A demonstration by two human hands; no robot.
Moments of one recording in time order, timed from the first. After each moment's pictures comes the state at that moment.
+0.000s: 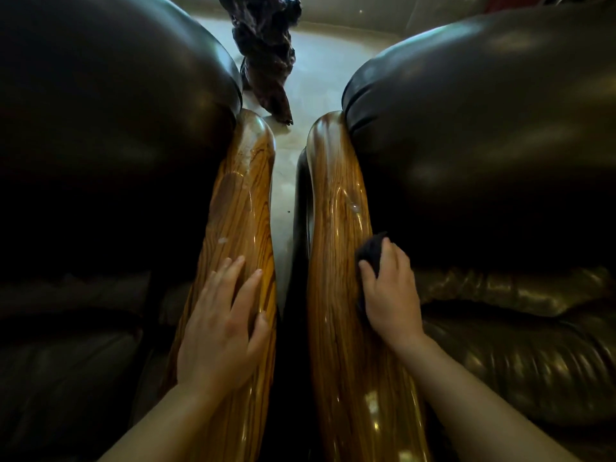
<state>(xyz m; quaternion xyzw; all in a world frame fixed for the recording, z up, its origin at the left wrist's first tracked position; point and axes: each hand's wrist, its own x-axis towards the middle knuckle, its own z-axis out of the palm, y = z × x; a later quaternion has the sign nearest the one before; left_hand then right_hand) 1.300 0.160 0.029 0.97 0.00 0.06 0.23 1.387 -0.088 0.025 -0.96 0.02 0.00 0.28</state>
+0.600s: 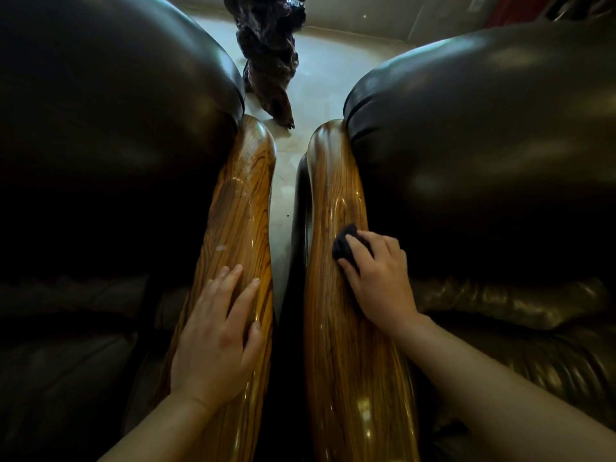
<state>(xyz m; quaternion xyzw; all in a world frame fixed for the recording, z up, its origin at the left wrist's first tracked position) 1.300 0.161 0.027 0.97 0.00 0.05 0.22 1.424 -0.081 0.046 -0.97 -0.18 -0.09 0.13</state>
